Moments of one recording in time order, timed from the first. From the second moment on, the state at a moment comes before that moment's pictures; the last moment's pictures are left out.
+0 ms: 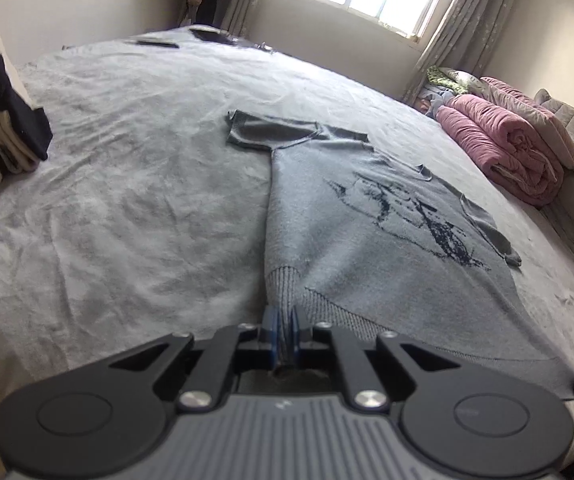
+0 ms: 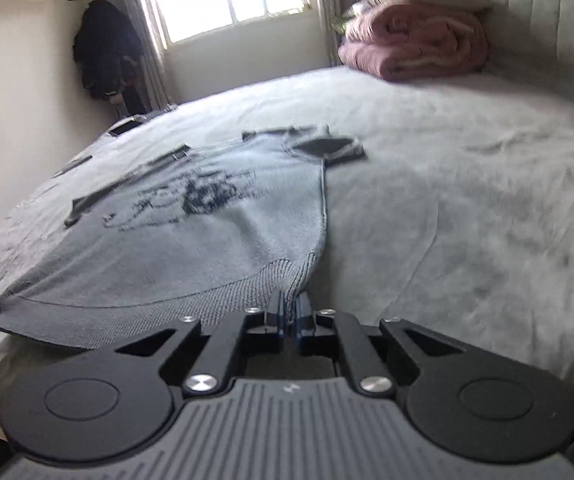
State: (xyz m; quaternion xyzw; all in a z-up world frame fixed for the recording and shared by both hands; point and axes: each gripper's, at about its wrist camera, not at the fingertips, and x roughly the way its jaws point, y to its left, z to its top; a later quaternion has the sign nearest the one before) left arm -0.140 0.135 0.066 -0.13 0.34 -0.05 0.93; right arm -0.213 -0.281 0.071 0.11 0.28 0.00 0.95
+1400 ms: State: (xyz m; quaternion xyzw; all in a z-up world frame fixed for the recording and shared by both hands) left arm -0.119 0.191 0.033 -0.24 0.41 0.01 0.88; right arm -0.189 -0.017 0.028 -0.23 0.22 0.26 0.91
